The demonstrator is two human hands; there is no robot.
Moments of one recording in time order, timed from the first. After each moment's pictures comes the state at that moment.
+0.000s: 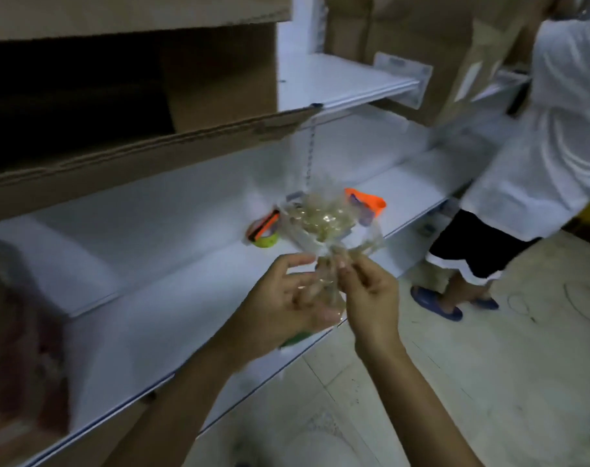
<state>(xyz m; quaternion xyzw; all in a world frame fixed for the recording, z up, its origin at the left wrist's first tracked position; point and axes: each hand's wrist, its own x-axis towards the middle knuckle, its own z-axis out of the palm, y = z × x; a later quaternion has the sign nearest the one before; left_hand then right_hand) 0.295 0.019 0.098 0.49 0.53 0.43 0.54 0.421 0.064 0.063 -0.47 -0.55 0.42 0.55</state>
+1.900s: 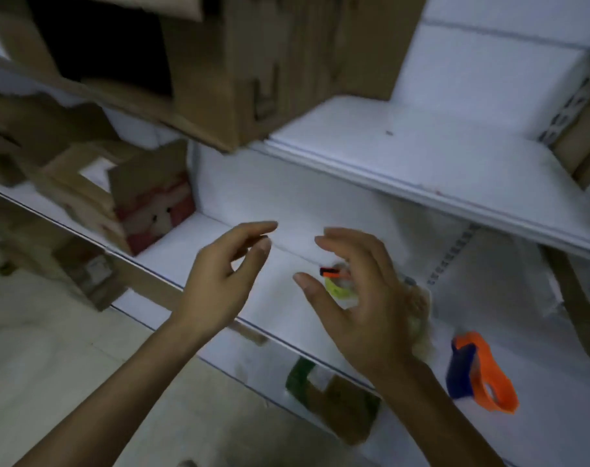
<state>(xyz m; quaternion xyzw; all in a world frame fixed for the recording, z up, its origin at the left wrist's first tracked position) 0.400 0.154 0.104 0.22 0.81 0.54 -0.09 0.467 0.320 0.104 0.12 -0.84 0.36 0.39</state>
